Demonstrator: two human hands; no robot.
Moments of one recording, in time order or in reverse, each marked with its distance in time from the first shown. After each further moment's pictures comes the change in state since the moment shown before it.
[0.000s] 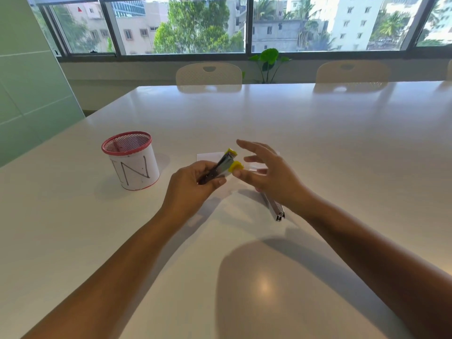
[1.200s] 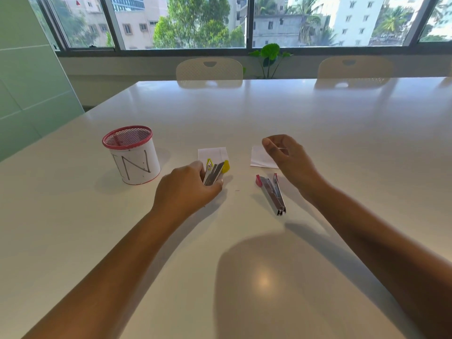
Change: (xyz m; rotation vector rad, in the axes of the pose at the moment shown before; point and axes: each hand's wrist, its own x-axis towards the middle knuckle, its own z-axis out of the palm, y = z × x) left_hand 0.000 -0.012 -0.005 0.607 0.042 0.028; right_hand 0.011 0.025 -0.020 0.036 0.227 0.218
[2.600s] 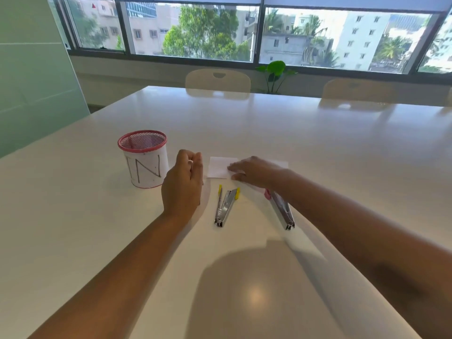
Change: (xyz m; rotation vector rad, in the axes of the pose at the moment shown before) left_hand 0.018 -0.024 0.017 -0.425 0.456 -0.044; right_hand 0.067 0.006 0.063 -0.985 -0.599 -0.386
